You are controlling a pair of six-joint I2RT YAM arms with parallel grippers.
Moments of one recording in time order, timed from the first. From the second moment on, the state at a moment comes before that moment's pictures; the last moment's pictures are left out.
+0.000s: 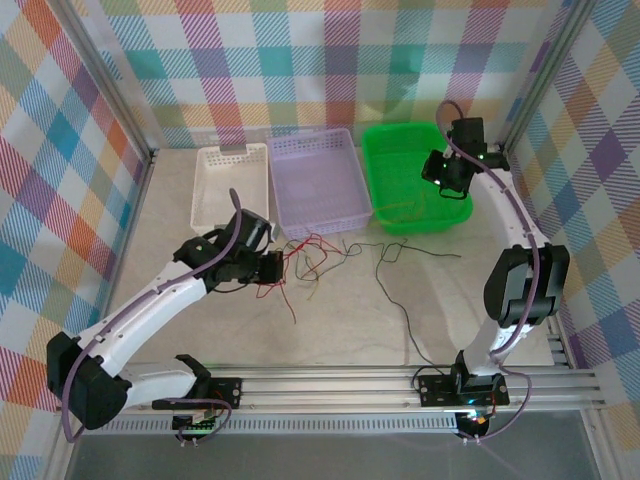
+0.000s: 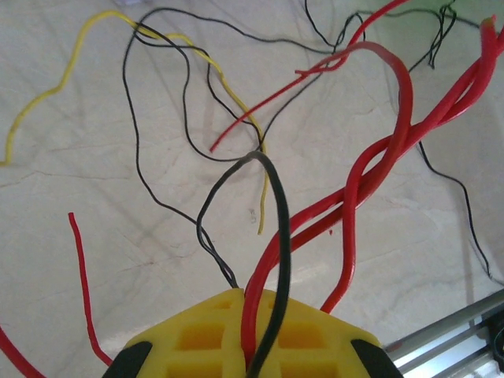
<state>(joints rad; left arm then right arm) -0.64 1.19 1.05 -0.86 0.10 -0.50 0.08 1.74 1.60 -0.71 -0.12 0.45</state>
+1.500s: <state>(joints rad) -0.80 1.28 1.05 -0.63 0.14 -0.78 0.80 1.13 0.64 0.08 -0.50 0.62</state>
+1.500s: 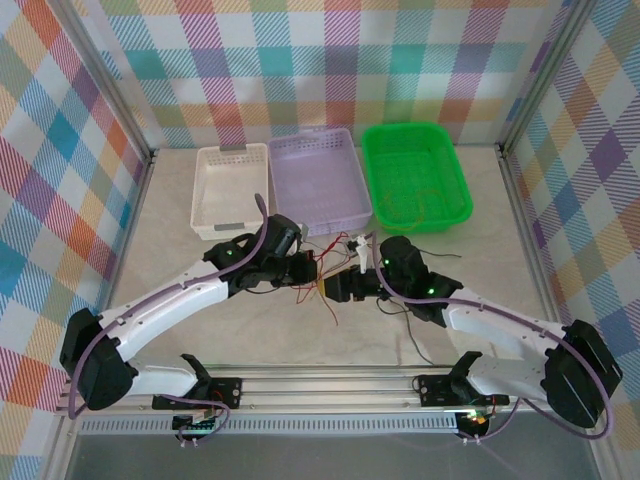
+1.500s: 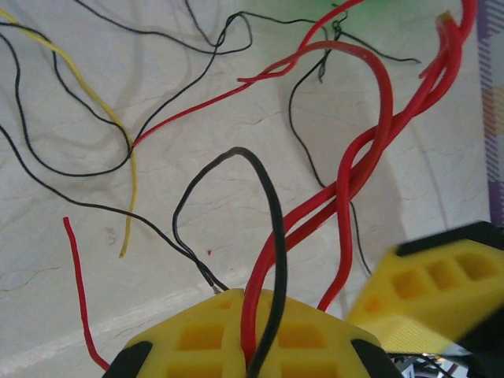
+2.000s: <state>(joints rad) -0.81 1.23 1.02 -0.60 0.13 -0.83 0.81 1.15 0.62 0.17 -0.46 0.62</state>
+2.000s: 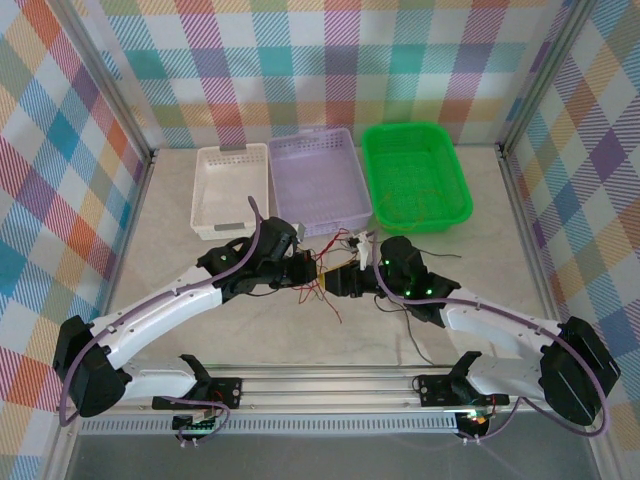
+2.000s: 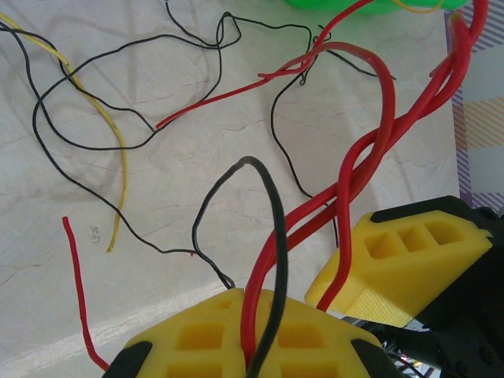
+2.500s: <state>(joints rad) -0.83 1.13 0.98 -0.54 0.10 -0.91 0.82 1.18 0.59 0.28 -0.49 0.68</state>
